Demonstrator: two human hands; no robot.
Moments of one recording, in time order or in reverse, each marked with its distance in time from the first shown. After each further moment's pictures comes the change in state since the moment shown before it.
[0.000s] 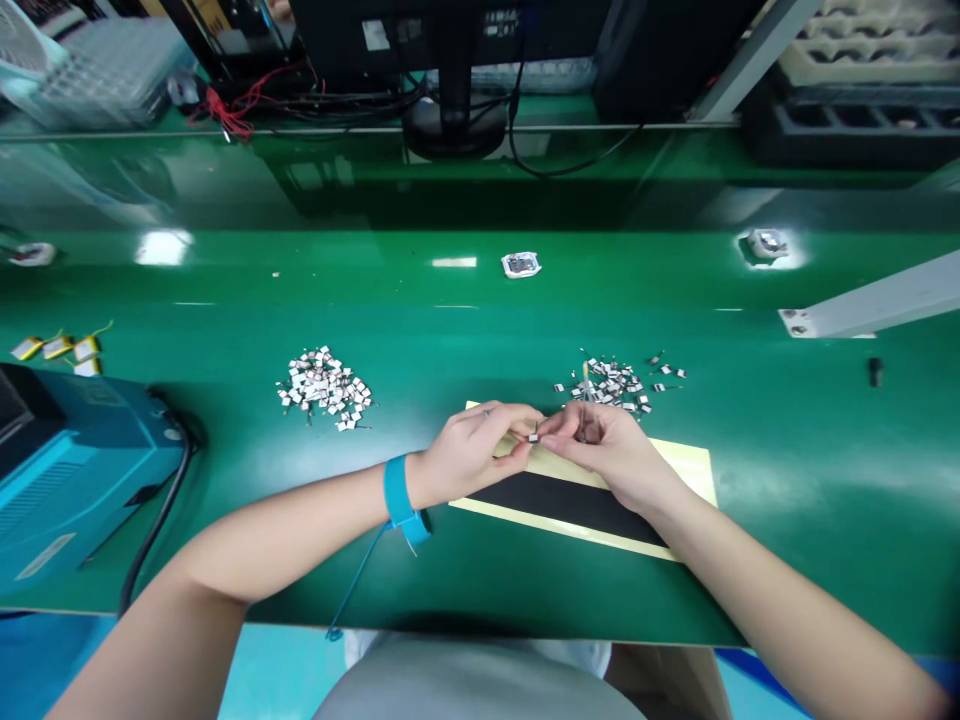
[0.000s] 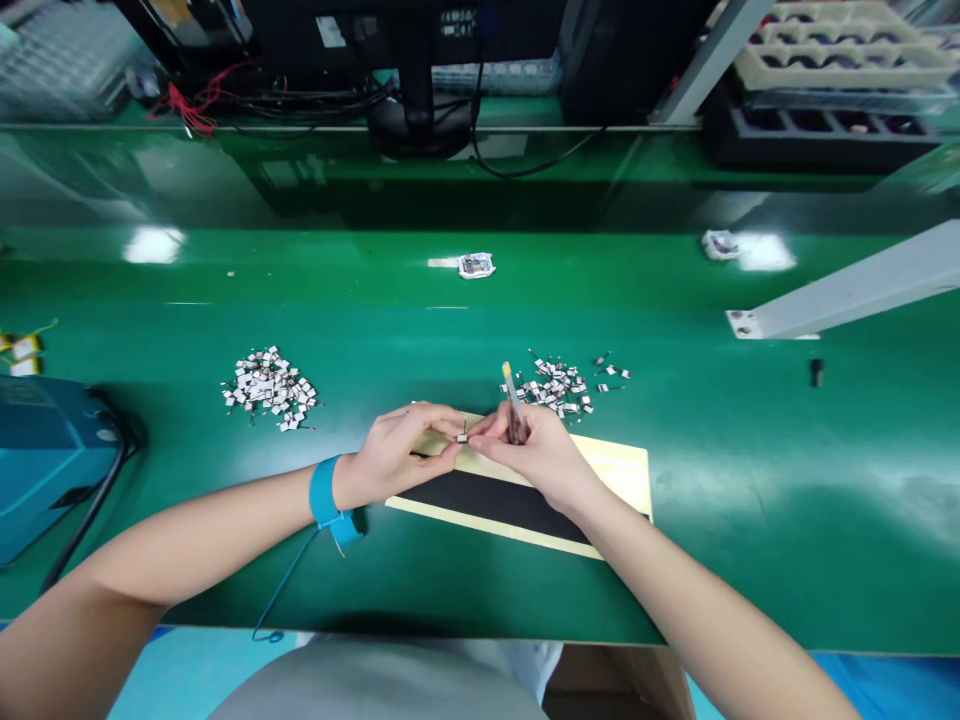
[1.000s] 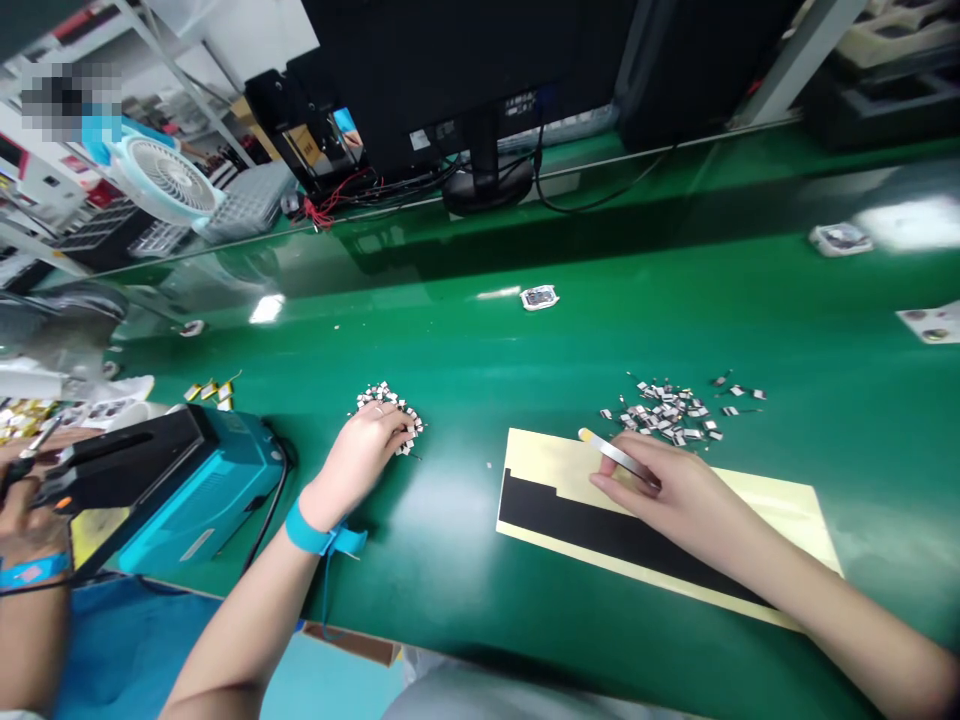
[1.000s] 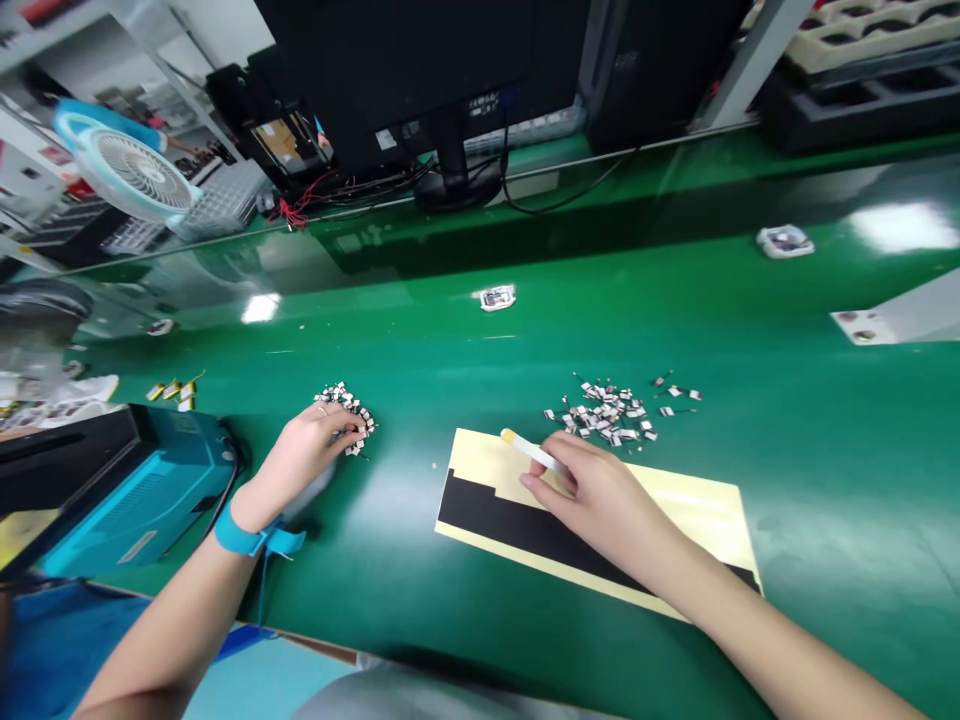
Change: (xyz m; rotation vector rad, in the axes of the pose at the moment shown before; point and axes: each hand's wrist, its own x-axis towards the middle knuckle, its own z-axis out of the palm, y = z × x) left_hand -0.034 -0.024 -0.136 0.725 -0.471 -0.441; right_hand -0.010 0.003 -0.011 -0.873 -0.065 -0.243
